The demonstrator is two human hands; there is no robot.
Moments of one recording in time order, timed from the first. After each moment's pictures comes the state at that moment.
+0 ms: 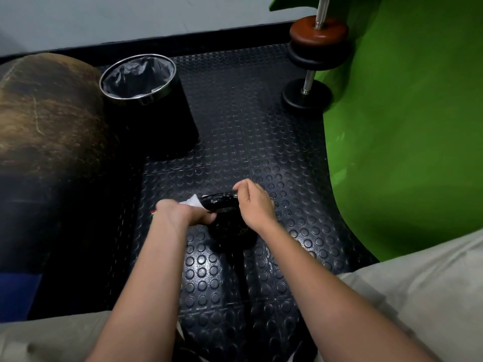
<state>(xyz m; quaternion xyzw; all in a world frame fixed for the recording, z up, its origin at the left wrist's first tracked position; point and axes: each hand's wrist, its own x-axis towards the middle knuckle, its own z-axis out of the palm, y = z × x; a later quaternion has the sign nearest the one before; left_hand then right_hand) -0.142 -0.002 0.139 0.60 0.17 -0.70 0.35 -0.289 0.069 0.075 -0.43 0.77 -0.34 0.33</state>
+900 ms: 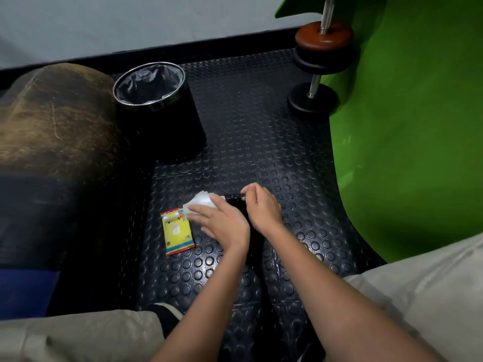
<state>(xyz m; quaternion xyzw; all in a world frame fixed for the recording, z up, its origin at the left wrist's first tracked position) -0.214 0.071 0.097 0.76 -0.35 -0.40 0.37 -0.285 0.070 0.074 -0.42 0.78 -0.34 0.32</state>
